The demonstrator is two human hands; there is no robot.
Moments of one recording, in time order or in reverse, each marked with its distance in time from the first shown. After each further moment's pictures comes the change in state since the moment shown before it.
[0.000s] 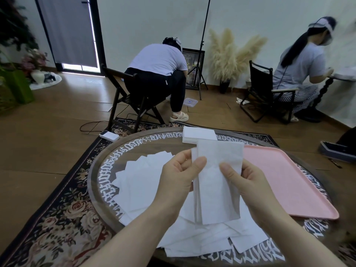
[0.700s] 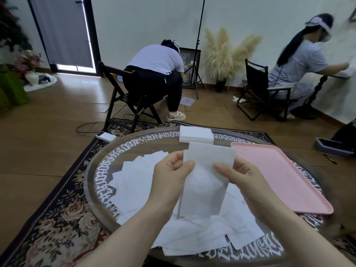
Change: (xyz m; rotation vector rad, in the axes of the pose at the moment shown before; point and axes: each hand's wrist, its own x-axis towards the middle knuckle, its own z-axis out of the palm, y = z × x) left_hand 0.001 0.001 -0.001 0.025 0.108 0.004; right_hand 0.002 -0.007 -0.007 0.002 -0.110 0.020
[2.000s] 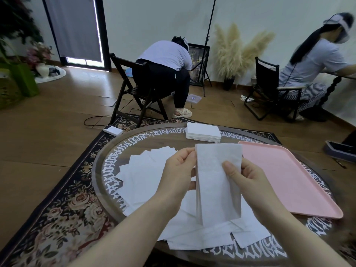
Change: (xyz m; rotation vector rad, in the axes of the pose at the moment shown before) left_hand -0.001 0.004 0.001 0.066 -0.036 -0.116; right_hand -0.003 0.010 0.012 -0.072 0.087 0.016
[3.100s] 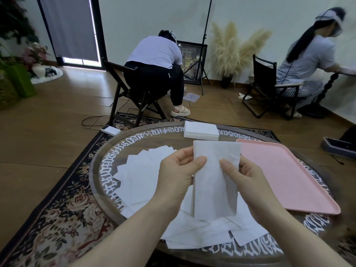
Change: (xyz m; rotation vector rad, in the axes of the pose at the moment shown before) left_hand 0.000 -0.005 0.001 -0.148 0.023 0.063; right_hand -0.001 -0.001 0.001 0.079 -0.004 -0.004
